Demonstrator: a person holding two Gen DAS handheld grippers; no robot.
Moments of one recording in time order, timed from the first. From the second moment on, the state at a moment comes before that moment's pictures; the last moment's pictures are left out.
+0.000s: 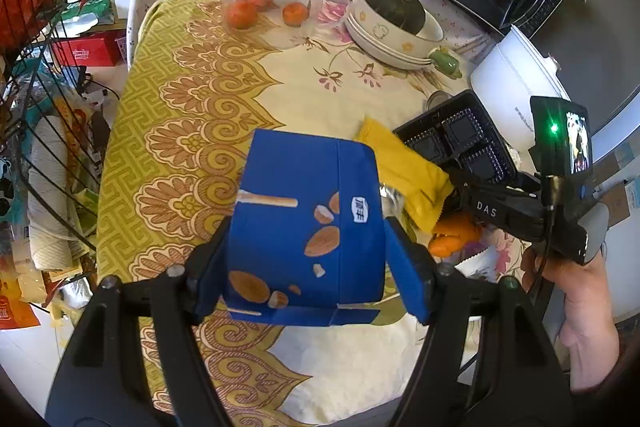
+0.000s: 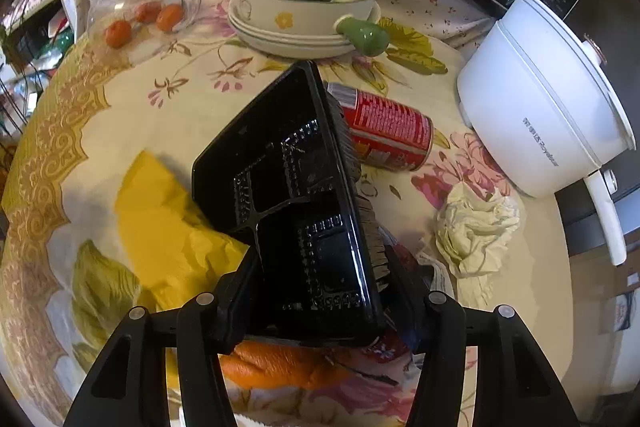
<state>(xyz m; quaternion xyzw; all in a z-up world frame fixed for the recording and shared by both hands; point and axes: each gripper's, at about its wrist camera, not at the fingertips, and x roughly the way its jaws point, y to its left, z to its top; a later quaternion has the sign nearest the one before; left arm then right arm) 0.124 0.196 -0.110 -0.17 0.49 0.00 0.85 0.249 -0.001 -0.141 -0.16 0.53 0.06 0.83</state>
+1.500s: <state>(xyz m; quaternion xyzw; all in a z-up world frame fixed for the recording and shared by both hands) 0.119 0.073 -0.099 -0.12 0.49 -0.08 0.86 0.133 -0.274 -0.108 0.04 0.55 0.03 0.83</state>
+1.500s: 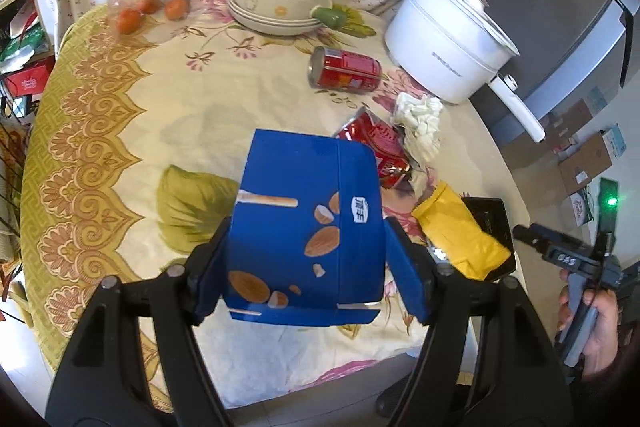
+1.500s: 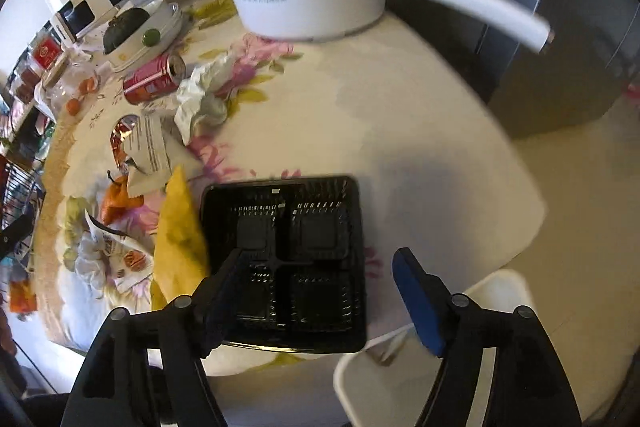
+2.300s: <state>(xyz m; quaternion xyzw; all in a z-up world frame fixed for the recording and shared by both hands) 0.123 0.071 -0.105 -0.12 0.51 -0.09 0.85 0.128 -0.130 -0.153 -0.17 0.57 0.11 0.79</state>
